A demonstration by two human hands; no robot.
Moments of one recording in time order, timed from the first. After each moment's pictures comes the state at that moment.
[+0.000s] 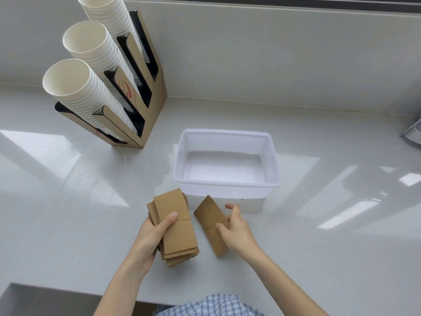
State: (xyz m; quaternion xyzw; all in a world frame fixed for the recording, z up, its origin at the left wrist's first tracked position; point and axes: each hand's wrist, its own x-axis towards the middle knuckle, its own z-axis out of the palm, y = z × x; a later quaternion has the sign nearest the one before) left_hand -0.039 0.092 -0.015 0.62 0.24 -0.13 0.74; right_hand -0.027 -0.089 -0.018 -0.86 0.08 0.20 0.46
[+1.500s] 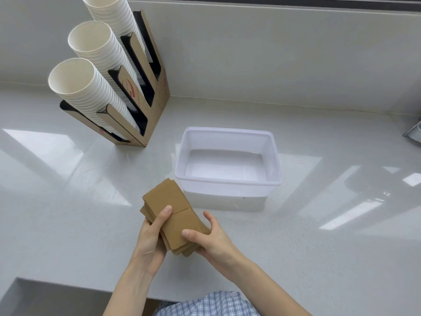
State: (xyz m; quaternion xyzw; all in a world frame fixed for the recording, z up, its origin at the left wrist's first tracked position) left_hand -0.051 0.091 -0.013 0.51 0.22 -0.09 0.83; right_hand -0.051 -0.054 -0.018 -0.56 0.10 0.34 0.75
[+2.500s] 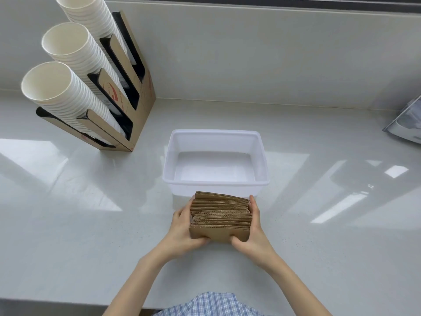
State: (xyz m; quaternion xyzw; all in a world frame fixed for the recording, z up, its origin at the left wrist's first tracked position) left_hand -0.019 0.051 -0.047 0.86 -0.08 -0.18 0.46; right_hand -0.047 -0.144 -0.048 -0.79 0.05 0.14 0.60
